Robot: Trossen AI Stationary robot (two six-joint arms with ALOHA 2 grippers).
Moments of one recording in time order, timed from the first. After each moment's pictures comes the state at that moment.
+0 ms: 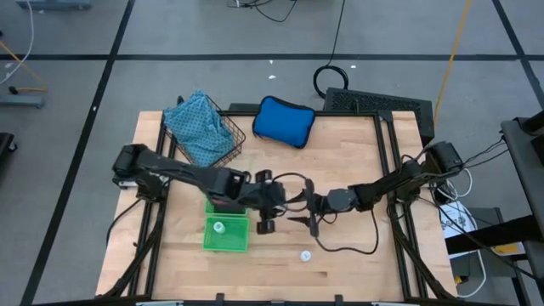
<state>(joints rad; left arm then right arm) -0.25 1.77 1.59 -0.70 -0.17 -0.23 0.28 1.59 0.55 0.80 0.18 0.08</state>
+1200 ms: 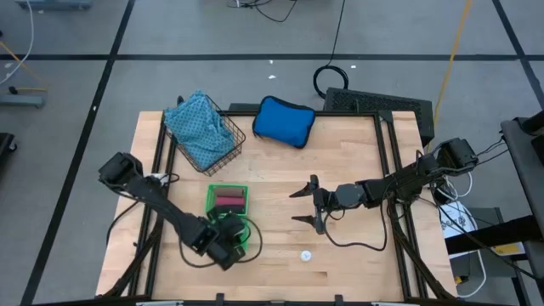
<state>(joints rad) -0.62 1.72 1.14 -0.73 -0.47 -1.09 0.28 1.43 0.55 0.69 0.18 0.12</state>
